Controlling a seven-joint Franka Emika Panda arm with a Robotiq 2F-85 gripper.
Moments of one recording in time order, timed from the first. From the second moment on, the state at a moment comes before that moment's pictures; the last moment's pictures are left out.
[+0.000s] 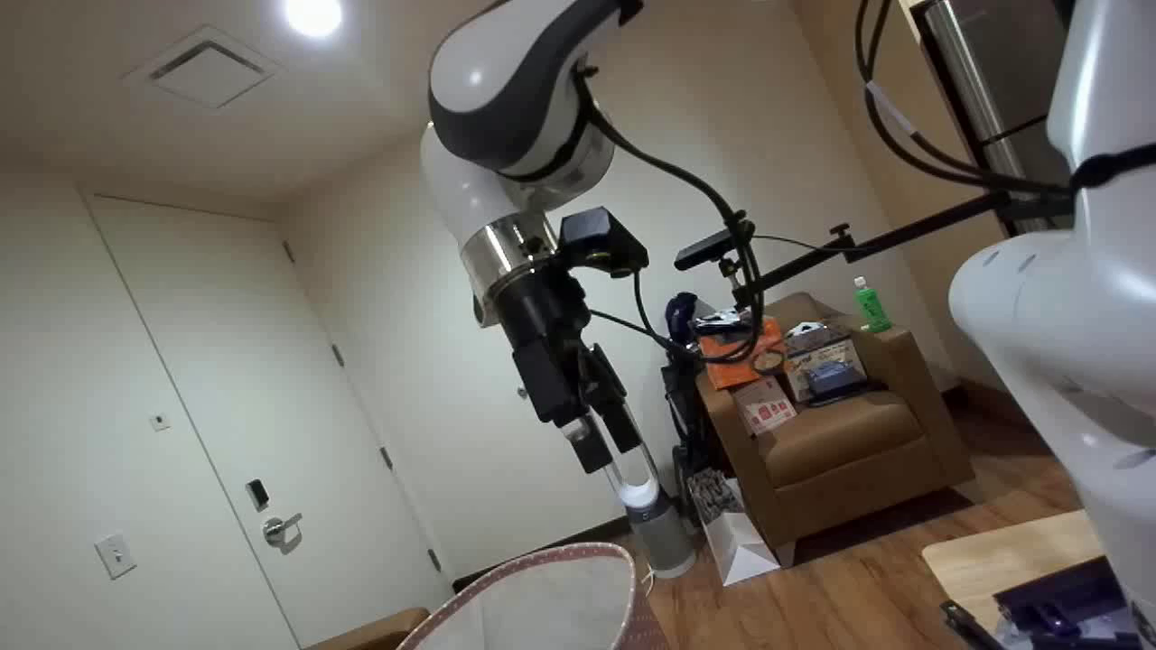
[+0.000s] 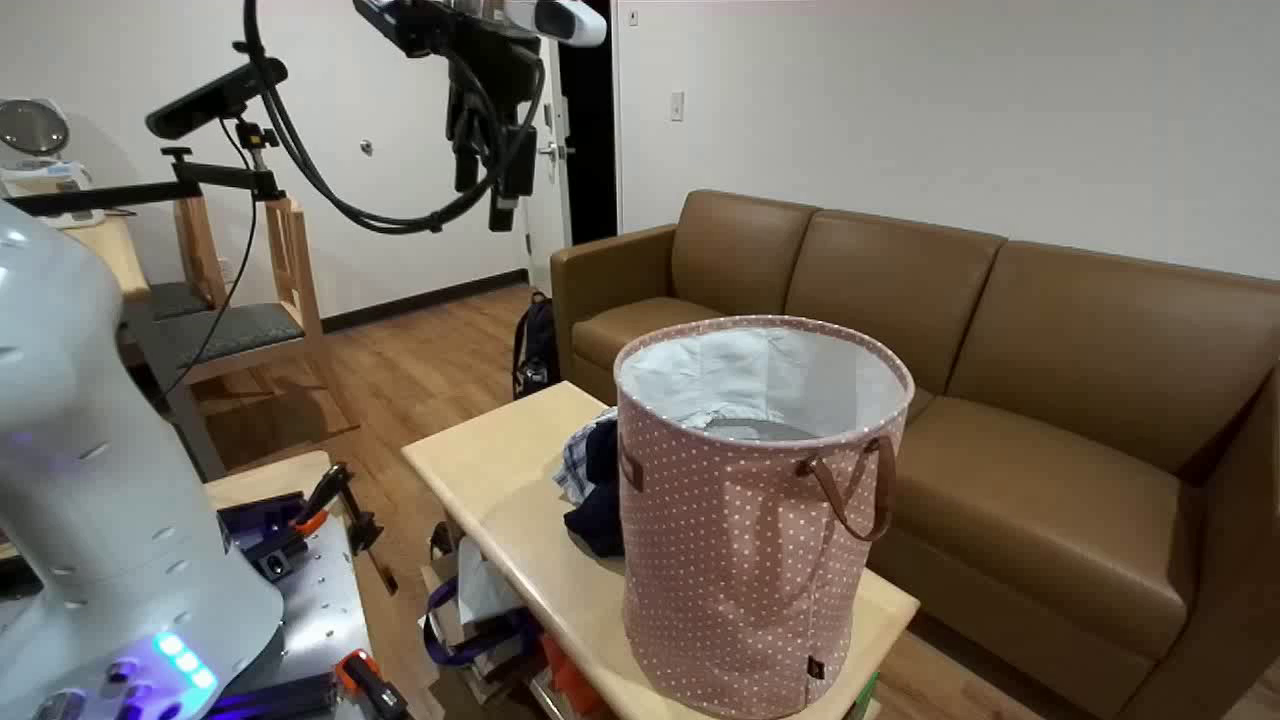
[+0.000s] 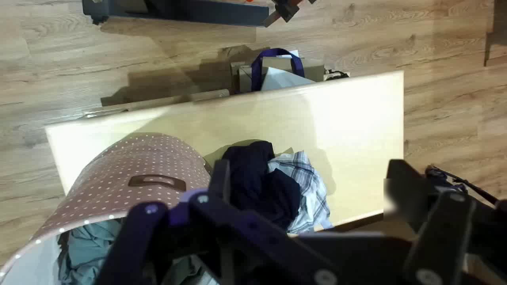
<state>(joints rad) 0.05 -0.56 -0.12 -2.37 0.18 1.67 -0.09</state>
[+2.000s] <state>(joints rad) 0.23 0.49 0.17 -1.91 -0.14 2.26 0.00</state>
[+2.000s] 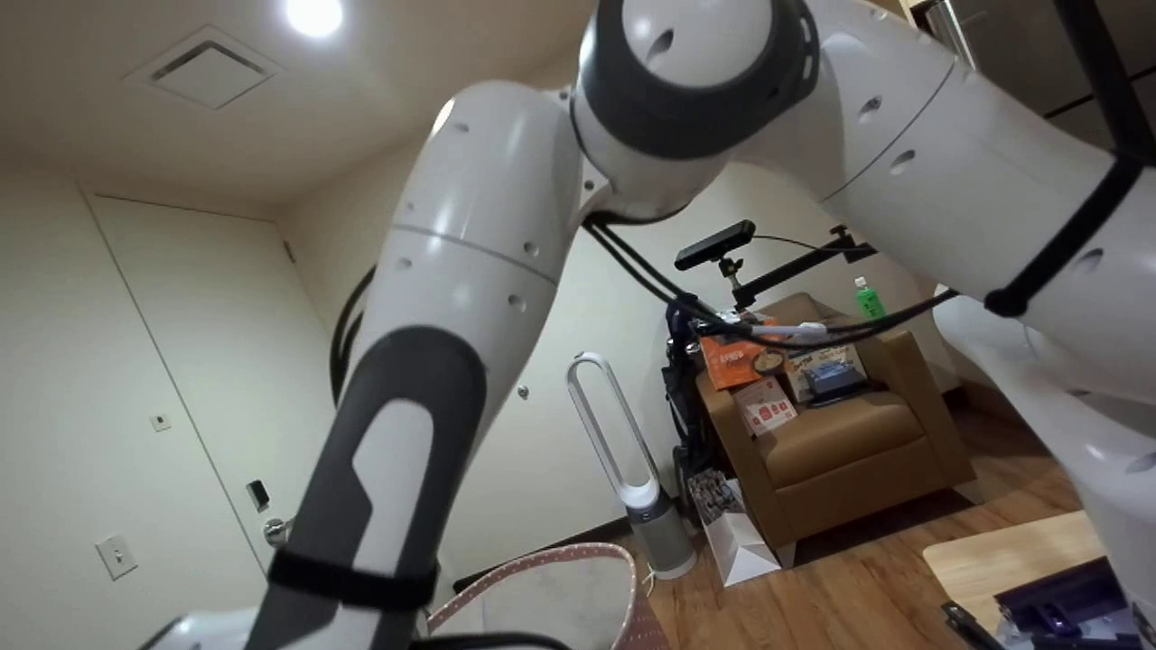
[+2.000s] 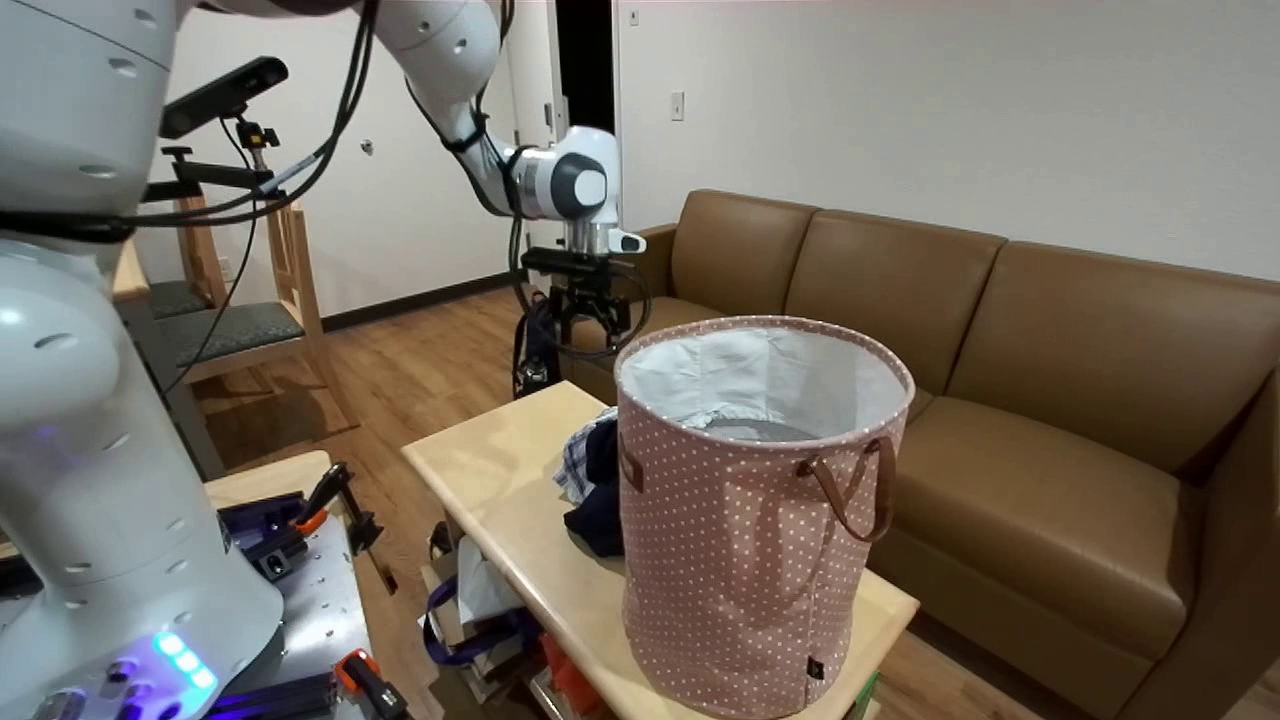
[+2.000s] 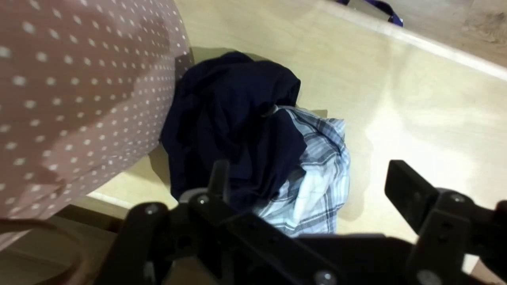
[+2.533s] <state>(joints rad) 0.29 0.93 0.17 -1.68 -0.13 2.40 0.00</state>
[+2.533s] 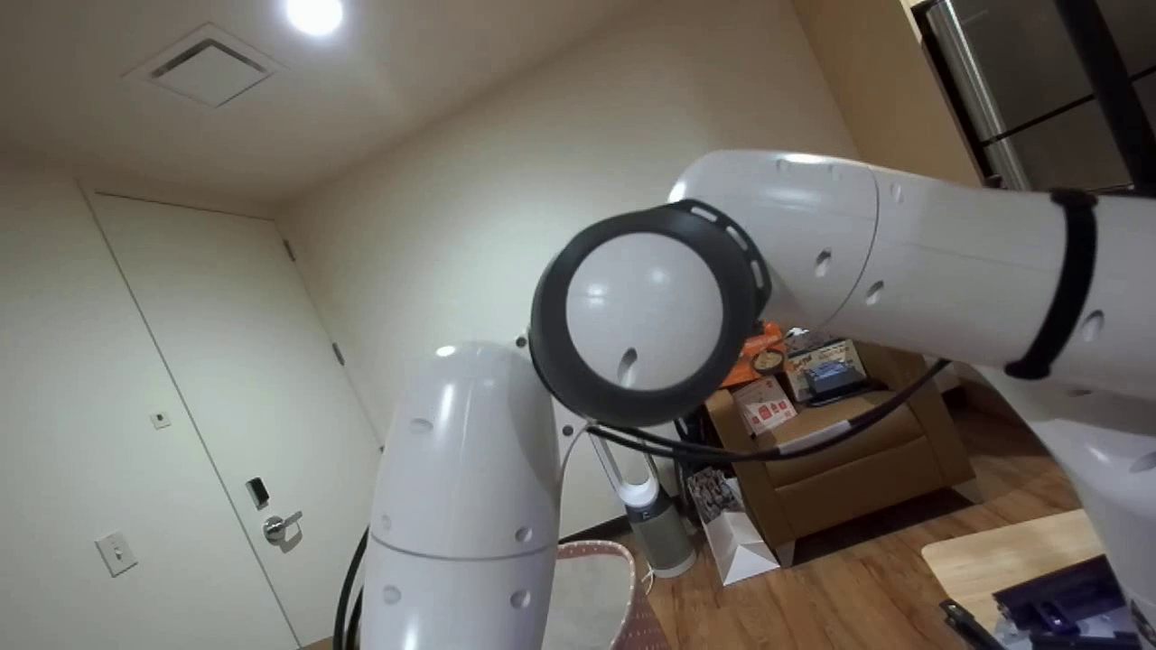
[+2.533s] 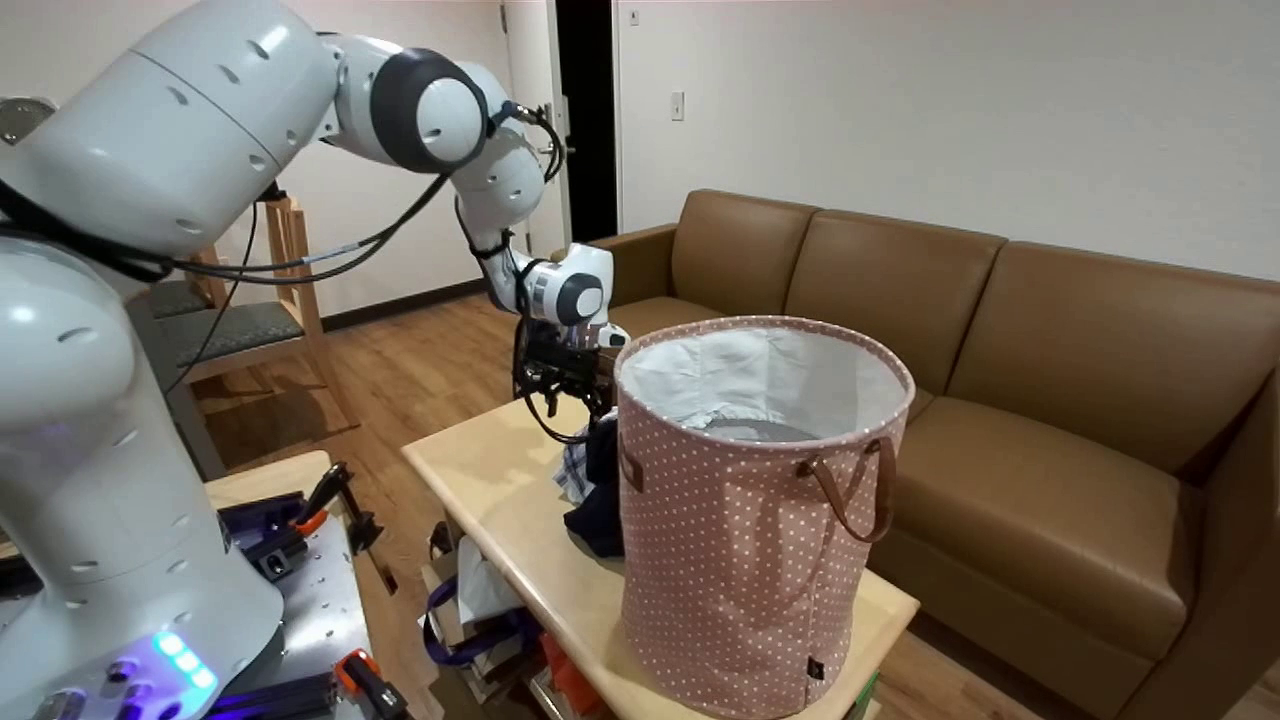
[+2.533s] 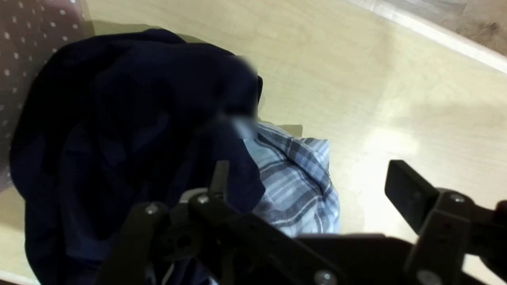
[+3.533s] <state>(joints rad) 0.53 1.10 0.01 -1.46 -0.16 2.33 0.29</state>
